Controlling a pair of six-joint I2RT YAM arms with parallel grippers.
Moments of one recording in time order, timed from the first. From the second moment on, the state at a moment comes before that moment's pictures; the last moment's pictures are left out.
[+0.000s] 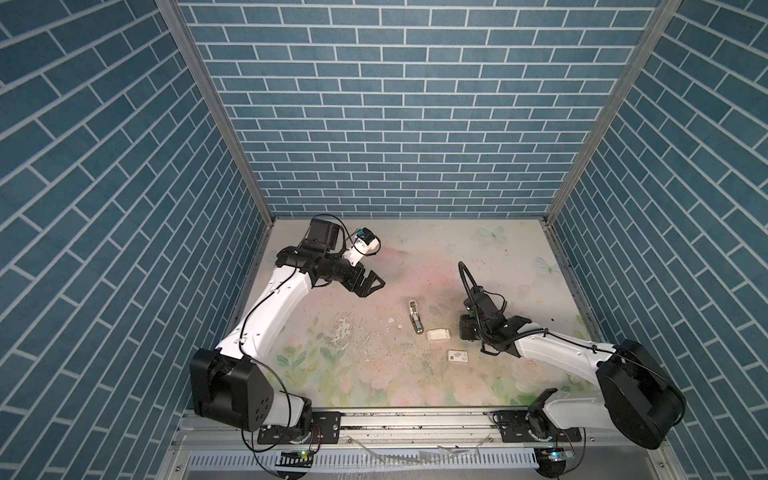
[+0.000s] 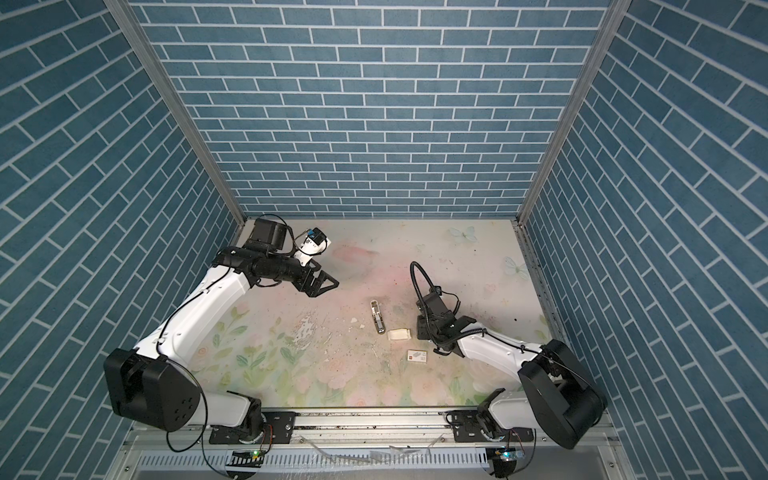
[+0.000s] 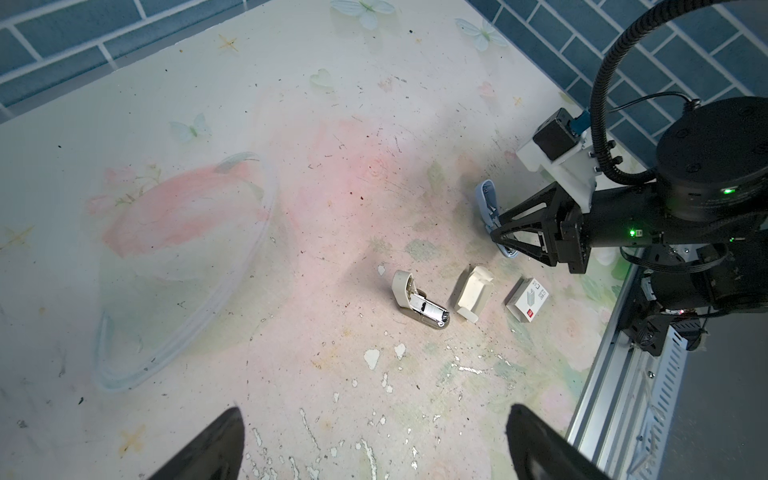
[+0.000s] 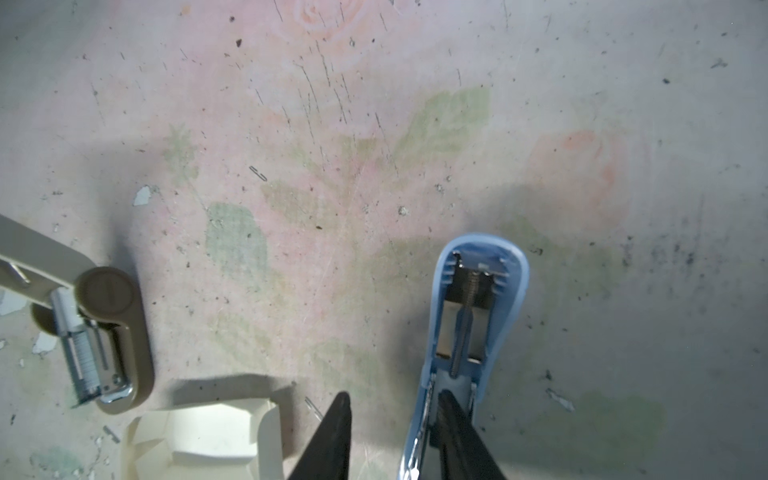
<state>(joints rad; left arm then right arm) -0.26 1.42 1.32 -0.86 0.58 0.32 0.70 1.33 0.57 -0.24 0.16 0.58</state>
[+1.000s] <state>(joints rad) -0.26 1.42 1.29 -0.85 0.58 0.32 0.70 1.34 0.57 -0.21 0.17 0.58</state>
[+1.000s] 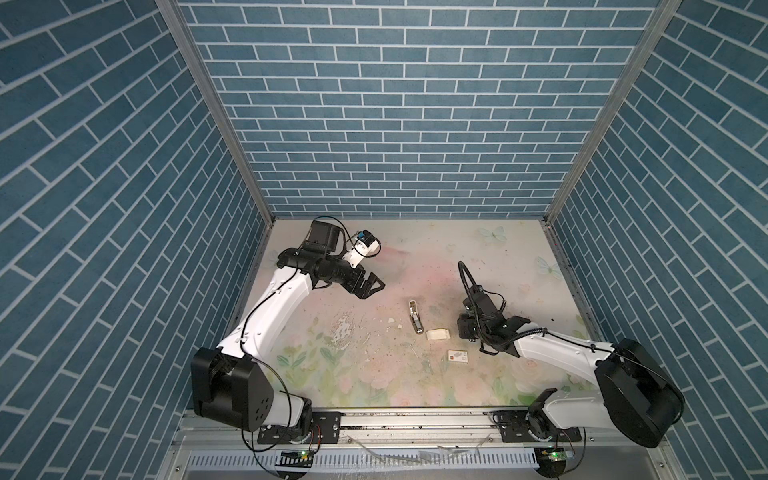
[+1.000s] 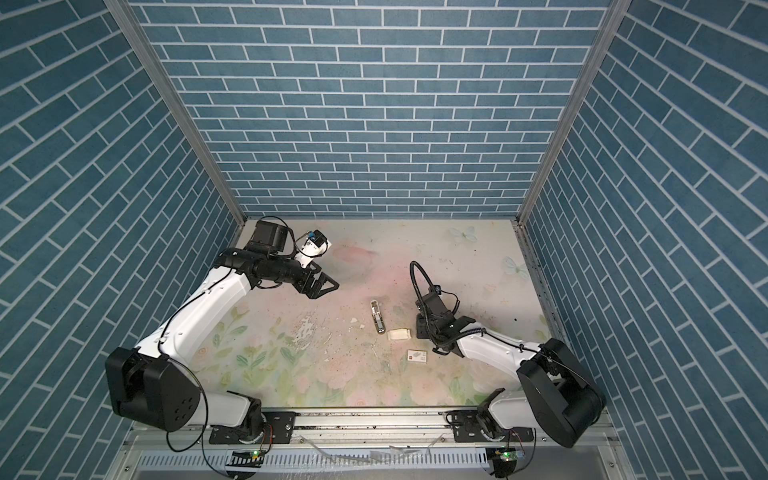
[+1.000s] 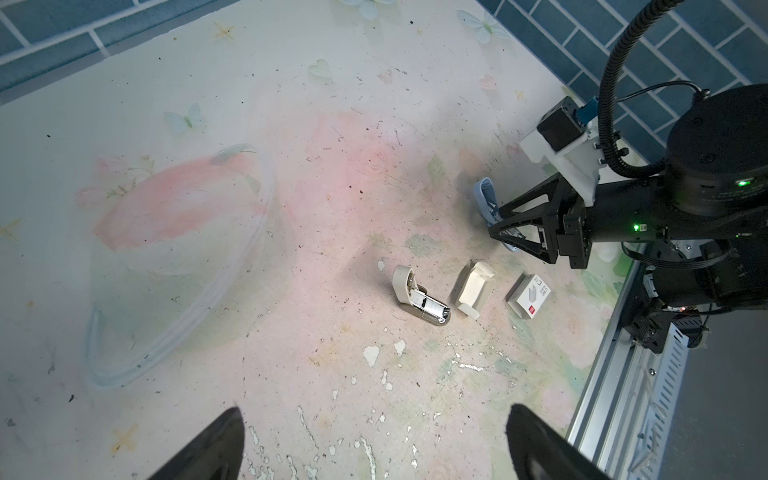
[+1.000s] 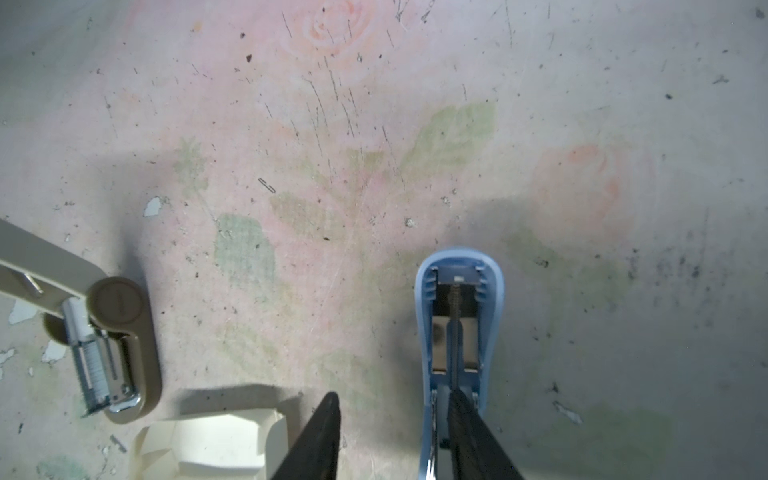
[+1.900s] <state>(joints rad) -0.26 1.42 1.28 -0.84 0.58 0.33 0.77 1.38 0.54 -0.09 0.27 0.58</state>
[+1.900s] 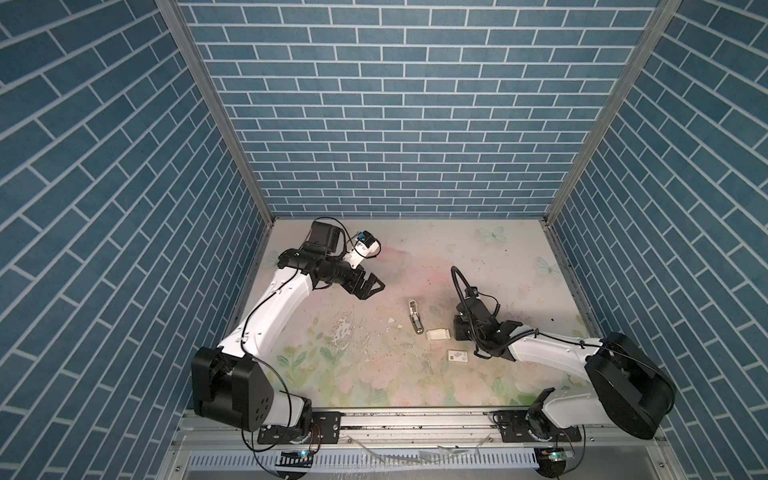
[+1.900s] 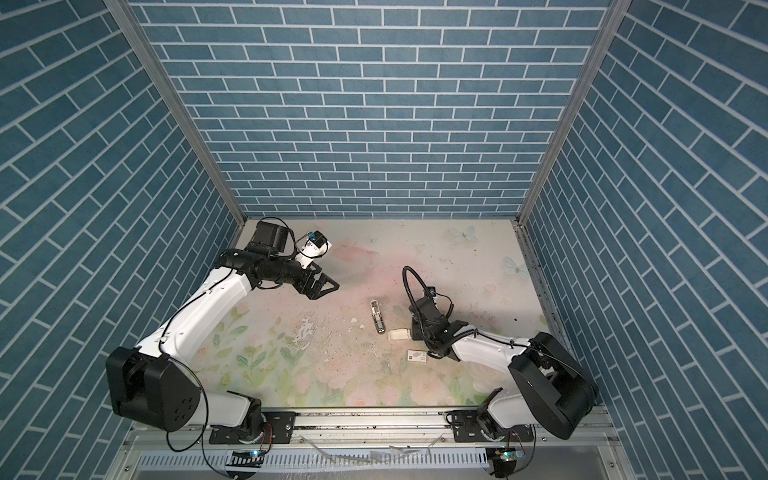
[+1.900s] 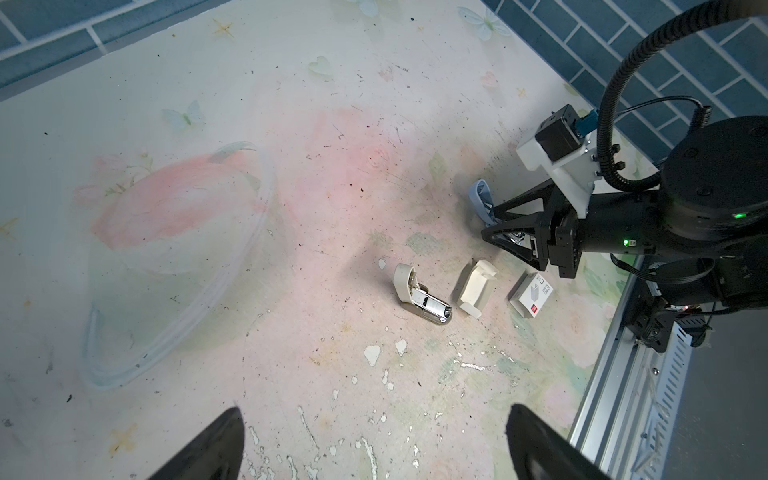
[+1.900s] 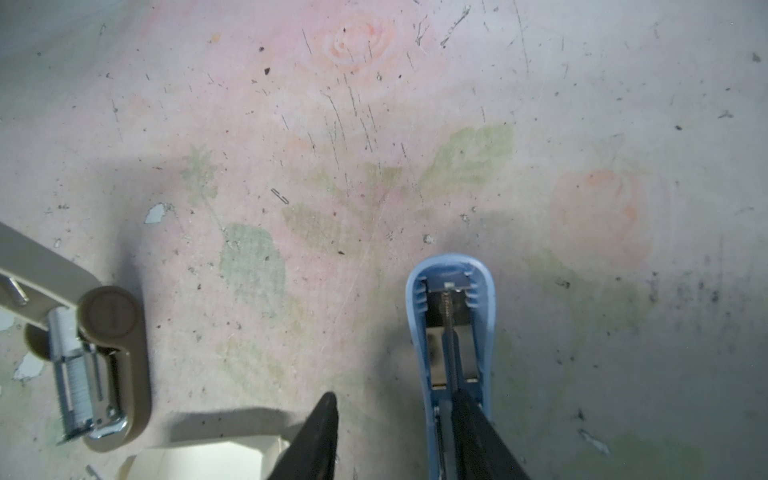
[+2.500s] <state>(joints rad) -0.27 1.41 1.27 -0.82 0.58 0.33 0.79 1.37 0.49 0.01 0.30 0.58</state>
